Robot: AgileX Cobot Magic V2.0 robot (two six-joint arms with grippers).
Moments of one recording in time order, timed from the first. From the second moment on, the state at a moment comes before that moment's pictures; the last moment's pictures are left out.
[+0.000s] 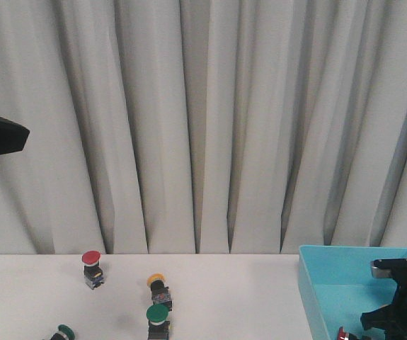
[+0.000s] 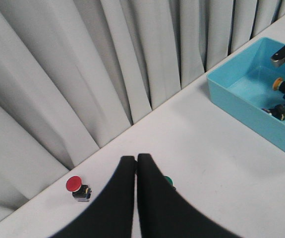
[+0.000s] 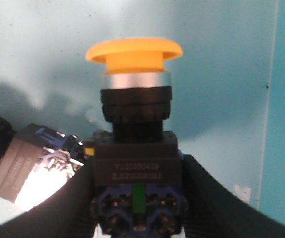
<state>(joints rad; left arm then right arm) -0.31 1.17 -1.60 -0.20 0.98 0.44 -0.14 2.08 -1.41 -0.10 0.76 -0.02</state>
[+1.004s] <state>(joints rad) -0.31 1.17 -1.60 -0.21 0.95 0.44 -0.14 1.48 -1.74 0.60 0.77 -0.49</state>
